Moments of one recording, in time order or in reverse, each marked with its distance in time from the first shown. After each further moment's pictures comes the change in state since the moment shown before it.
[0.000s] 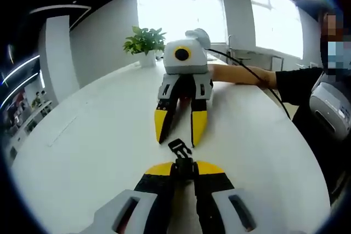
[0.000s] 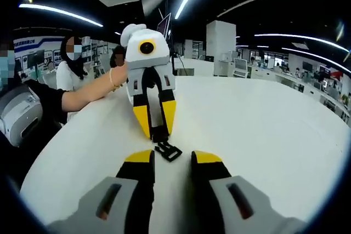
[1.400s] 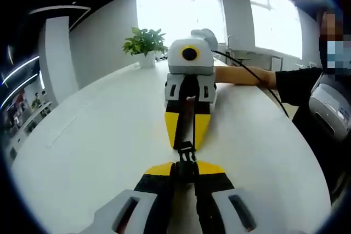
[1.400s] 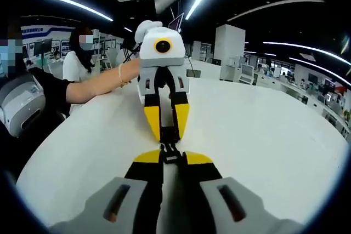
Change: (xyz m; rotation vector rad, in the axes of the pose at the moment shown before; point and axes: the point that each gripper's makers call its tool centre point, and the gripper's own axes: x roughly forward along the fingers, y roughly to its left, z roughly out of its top) left arm 0.003 -0.002 0.000 0.004 -0.006 -0.003; right arm 0.002 0.015 0.003 -0.099 0.012 0.015
